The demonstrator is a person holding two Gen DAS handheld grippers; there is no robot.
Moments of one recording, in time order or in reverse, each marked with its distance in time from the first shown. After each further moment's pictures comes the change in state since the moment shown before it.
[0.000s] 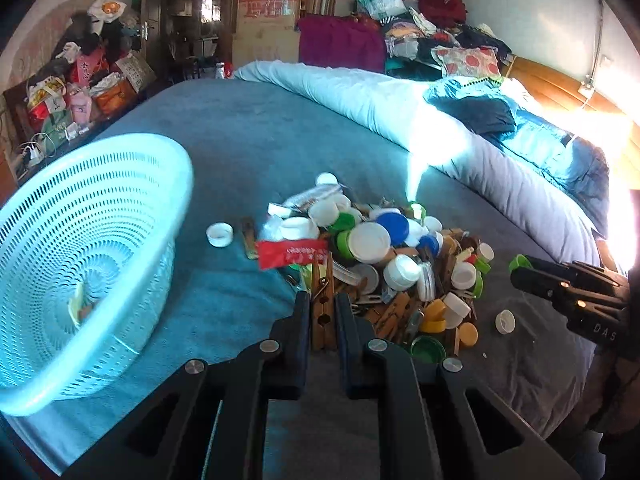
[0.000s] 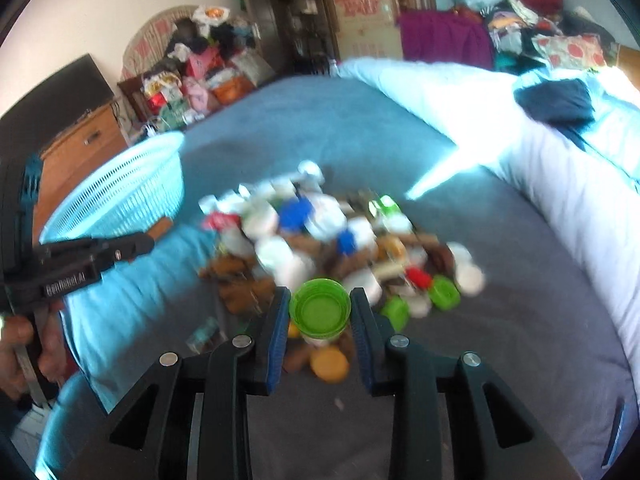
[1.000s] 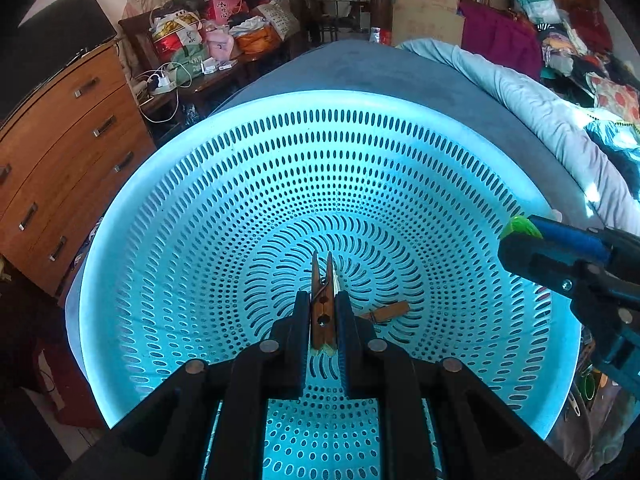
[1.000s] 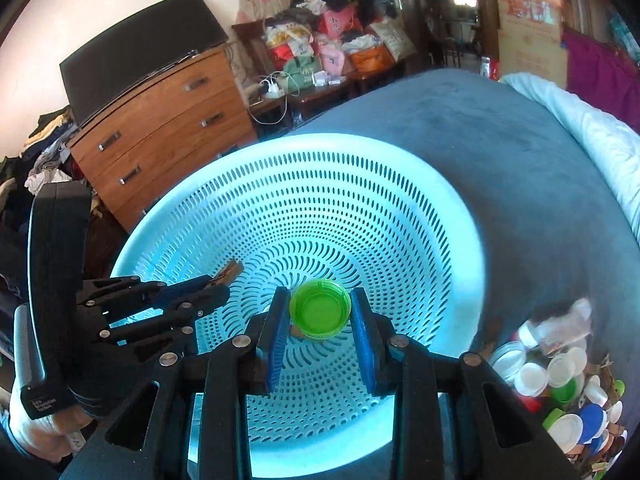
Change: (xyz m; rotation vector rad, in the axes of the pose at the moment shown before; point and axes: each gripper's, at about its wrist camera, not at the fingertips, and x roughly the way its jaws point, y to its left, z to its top) left arm -0.018 0.223 0.020 -0.260 0.154 0.392; right arm 0.139 0.266 0.120 -0.268 0.154 0.311
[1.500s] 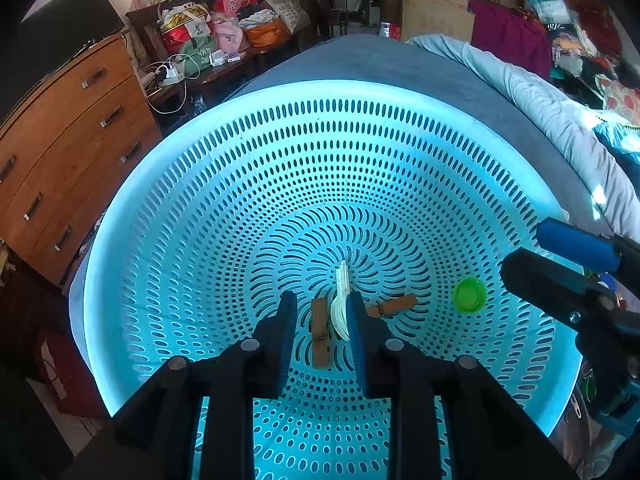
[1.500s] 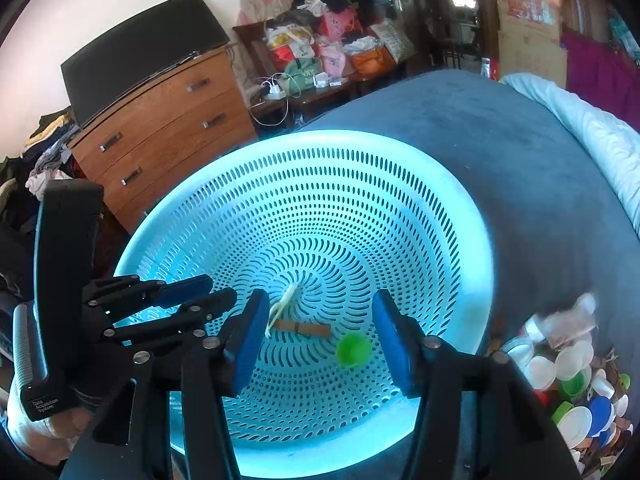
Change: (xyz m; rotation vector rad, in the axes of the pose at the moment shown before) left arm 0.003 -0.002 -0.003 -0.026 0.026 0.028; right arm 0.004 0.006 -0.001 0.000 -0.015 0.007
